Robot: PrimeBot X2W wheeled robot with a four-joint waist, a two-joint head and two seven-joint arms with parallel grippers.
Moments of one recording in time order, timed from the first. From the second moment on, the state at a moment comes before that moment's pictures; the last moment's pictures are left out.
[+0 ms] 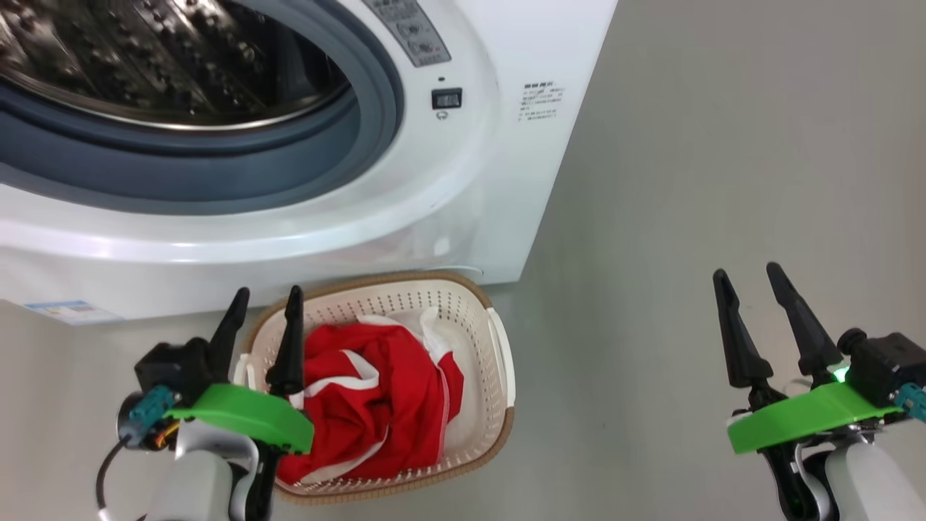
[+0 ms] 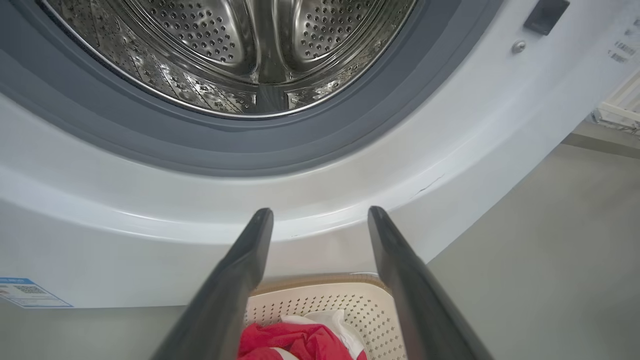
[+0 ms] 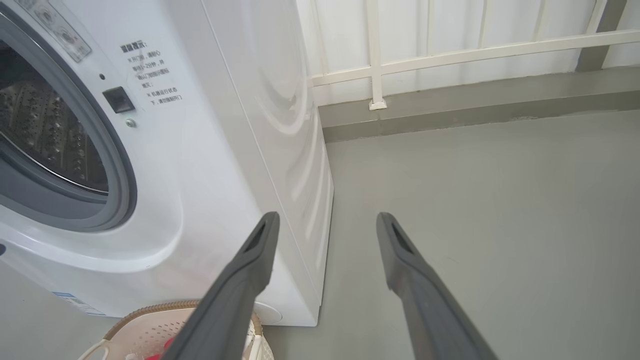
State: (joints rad) left arm -0.42 0.02 -0.04 0.57 -0.30 -0.13 -0.26; right arm -0.16 -0.12 0.02 0.23 0.42 0.12 -0.26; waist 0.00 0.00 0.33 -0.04
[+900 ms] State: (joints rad) left arm -0.15 0.03 0.04 0.30 -0.20 -0.13 -0.26; right arm 0.02 -0.13 0.01 0.24 0.42 0.12 -0.26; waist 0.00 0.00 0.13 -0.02
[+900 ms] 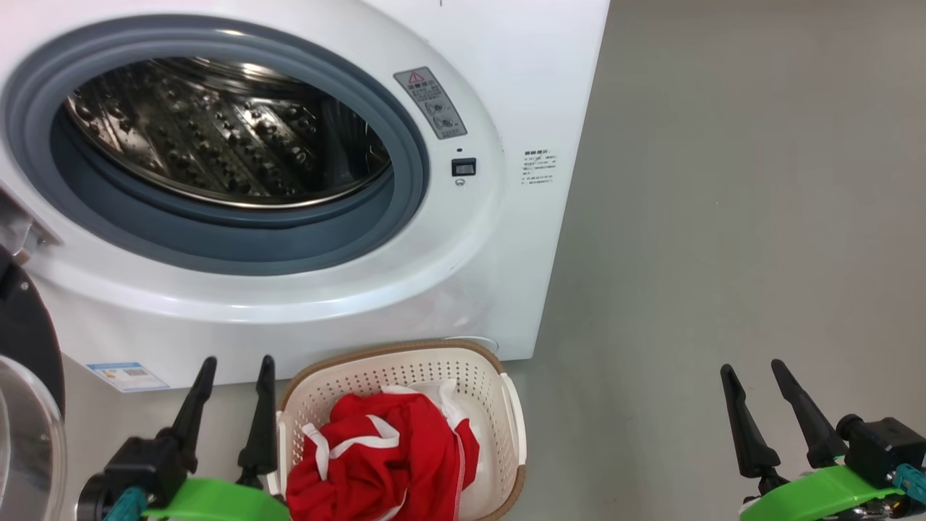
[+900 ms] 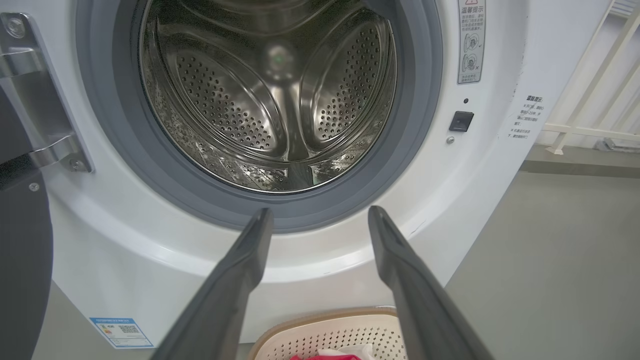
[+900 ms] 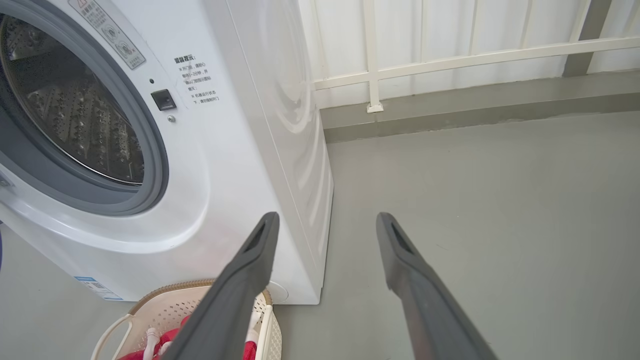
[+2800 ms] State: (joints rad) left arm -0.03 0.04 0.09 0.23 -0.20 -0.13 -0.26; right arm 0.08 -0.14 -0.01 0.24 0.42 0.12 -0.26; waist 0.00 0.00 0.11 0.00
